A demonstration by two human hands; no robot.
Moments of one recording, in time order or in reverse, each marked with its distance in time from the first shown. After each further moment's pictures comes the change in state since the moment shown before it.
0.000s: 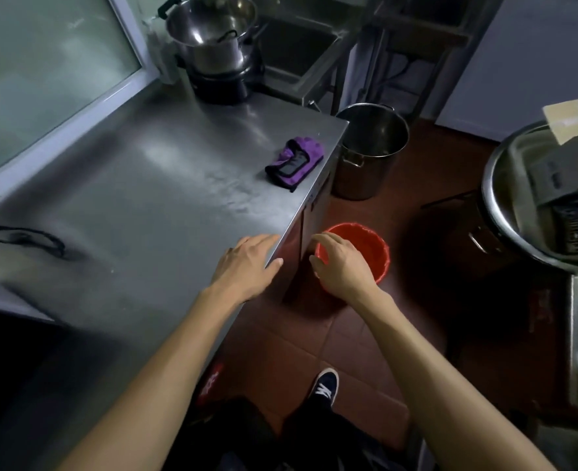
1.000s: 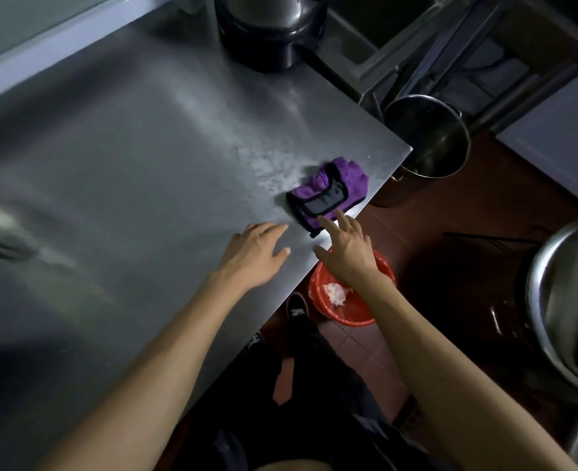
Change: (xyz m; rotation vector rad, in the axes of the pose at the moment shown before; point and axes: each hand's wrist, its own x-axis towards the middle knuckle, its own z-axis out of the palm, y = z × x) left_hand 0.228 -0.074 0.010 -0.151 -0.116 -0.199; right_hand 0.286 0.056 0.044 -0.257 -0.354 0.014
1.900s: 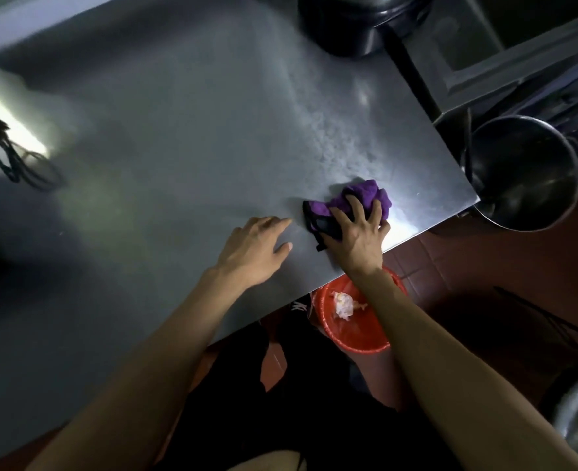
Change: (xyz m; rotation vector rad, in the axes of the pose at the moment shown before) left_hand 0.059 0.023 0.001 -0.081 0.021 -0.349; right_hand 0.143 0.046 0.010 -0.138 0.035 -0.307
